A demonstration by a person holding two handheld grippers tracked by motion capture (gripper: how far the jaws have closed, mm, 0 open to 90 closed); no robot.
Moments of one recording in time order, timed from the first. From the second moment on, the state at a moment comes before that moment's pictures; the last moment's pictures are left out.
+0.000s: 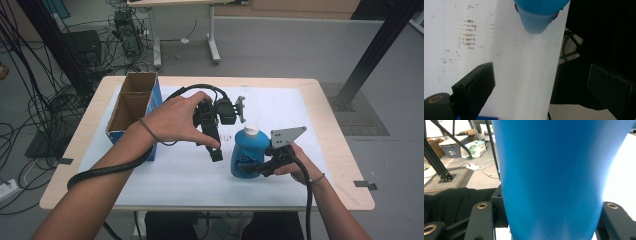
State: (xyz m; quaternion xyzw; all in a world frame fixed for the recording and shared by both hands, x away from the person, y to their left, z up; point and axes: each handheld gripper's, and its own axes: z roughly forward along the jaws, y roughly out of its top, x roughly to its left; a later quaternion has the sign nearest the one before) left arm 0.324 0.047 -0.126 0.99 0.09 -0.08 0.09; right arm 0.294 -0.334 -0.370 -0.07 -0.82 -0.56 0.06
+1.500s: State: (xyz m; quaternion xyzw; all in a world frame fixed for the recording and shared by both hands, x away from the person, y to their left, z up) left arm 0.318 0.013 -0.118 0.99 0.06 -0.07 0.06; right arm 0.296 -0.308 -0.373 -0.05 -0.82 -0.56 0.07
